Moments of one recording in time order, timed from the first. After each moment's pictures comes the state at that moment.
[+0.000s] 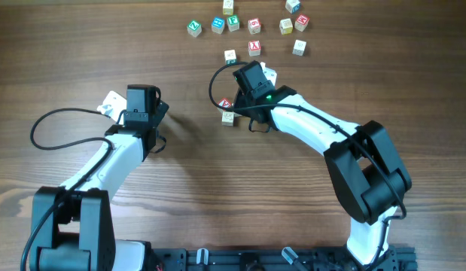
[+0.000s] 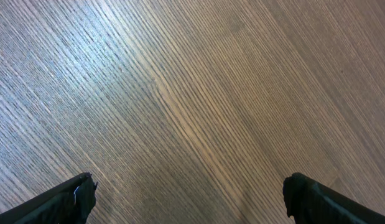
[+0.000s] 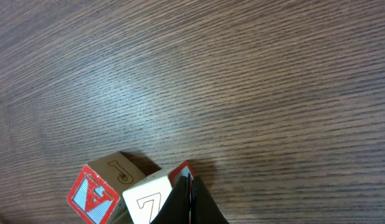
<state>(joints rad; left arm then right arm) -0.09 1.57 0.77 -0.20 -0.33 -1.01 0.58 2.01 1.32 -0.37 0.08 0.83</state>
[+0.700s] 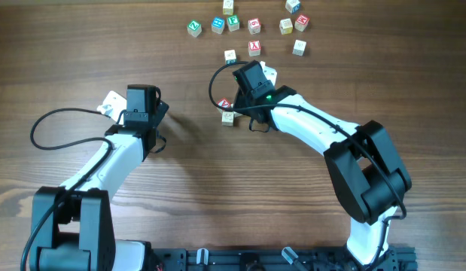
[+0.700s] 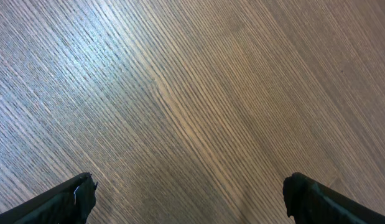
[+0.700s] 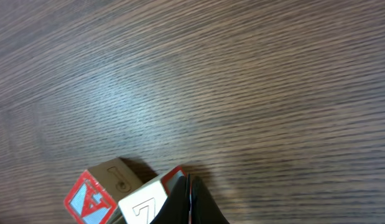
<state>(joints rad) -0.09 1.57 0.77 -0.20 -0.33 -1.01 0.58 2.01 1.32 -0.36 0.10 0.82</state>
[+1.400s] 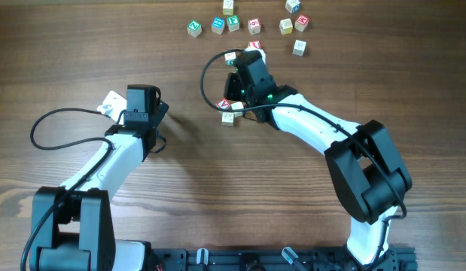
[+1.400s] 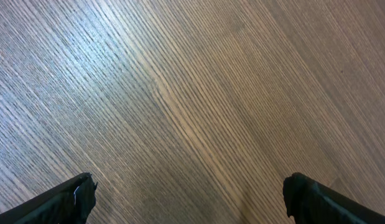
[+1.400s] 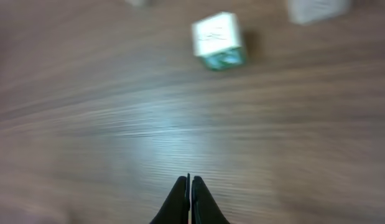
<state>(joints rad) -0.09 1.57 0.77 -0.20 -0.33 -1.01 0.57 2.01 1.32 -0.06 -0.01 0.64</state>
